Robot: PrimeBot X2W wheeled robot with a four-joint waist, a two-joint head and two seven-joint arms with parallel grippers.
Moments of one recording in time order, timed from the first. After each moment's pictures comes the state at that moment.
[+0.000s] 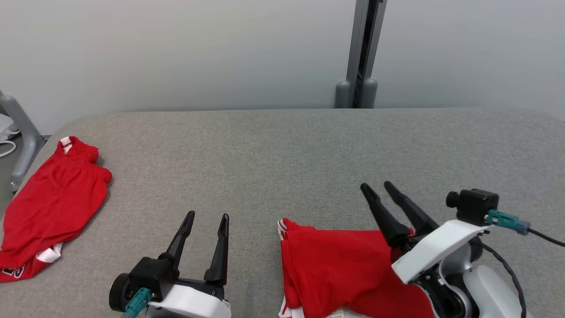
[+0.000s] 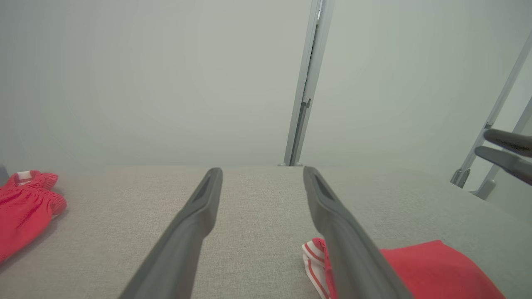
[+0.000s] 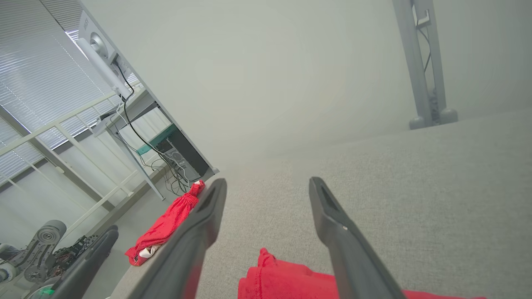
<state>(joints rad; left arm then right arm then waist) -0.04 0.05 -0.26 0.19 -0.29 0.02 -0.26 -0.26 -0.12 0.39 0.22 0.79 0.13 0.02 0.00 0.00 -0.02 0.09</state>
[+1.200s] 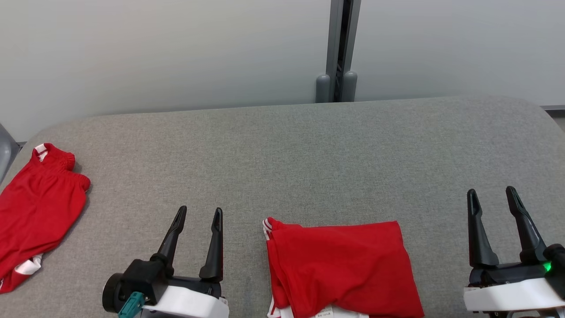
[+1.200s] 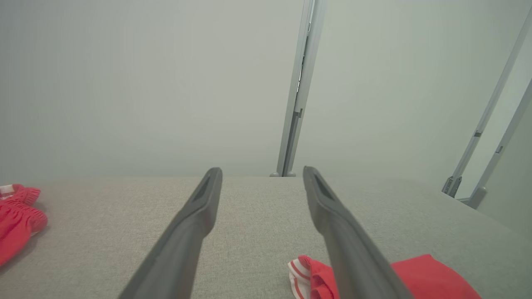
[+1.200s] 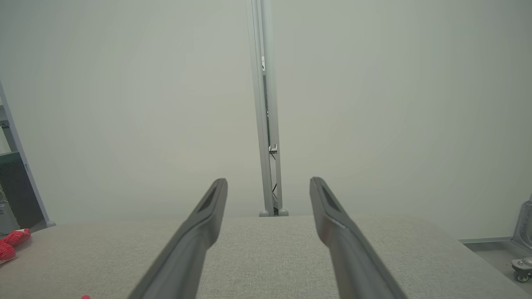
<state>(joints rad) -0.01 0.05 -0.25 0.10 -0.28 0.06 -0.26 0.03 -0.05 -0.04 -0.03 0.18 0.13 -0.26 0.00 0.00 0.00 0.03</state>
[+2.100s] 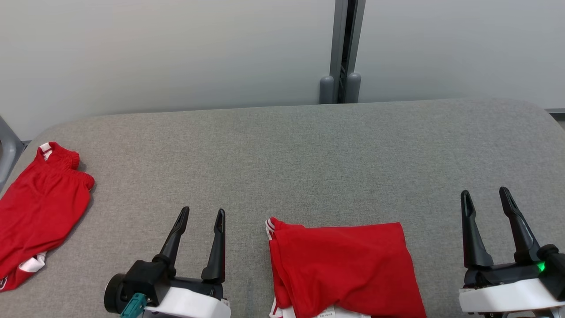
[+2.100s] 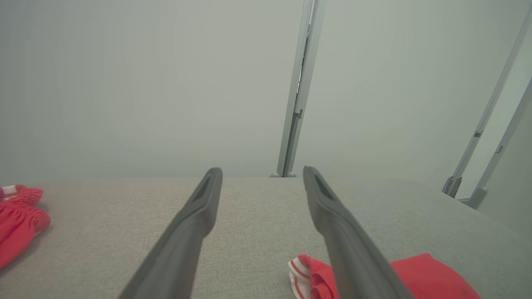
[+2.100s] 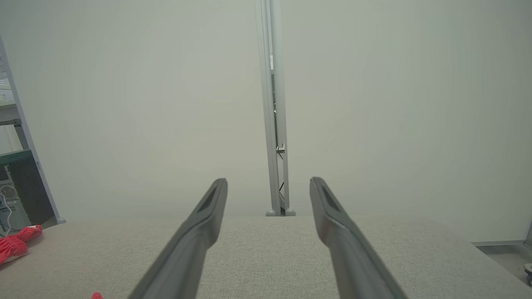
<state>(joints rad) 0.00 0.05 -0.26 0.10 -0.28 0.06 -0.26 0.03 -0.05 -0.02 -0.03 0.17 0.13 -0.26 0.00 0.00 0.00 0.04</state>
